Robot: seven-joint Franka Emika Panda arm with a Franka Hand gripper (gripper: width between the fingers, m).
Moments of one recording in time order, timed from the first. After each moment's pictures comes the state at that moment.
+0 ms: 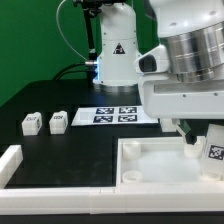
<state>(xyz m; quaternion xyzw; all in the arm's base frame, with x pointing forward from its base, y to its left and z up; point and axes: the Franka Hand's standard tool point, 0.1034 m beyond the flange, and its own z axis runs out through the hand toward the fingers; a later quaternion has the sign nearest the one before) 0.634 0.124 0.074 -0.97 0.22 -0.01 0.10</state>
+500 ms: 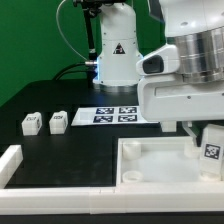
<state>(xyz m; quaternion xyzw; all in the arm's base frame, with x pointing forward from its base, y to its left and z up) 0.631 0.123 0.072 -0.96 0.25 0.00 0.09</state>
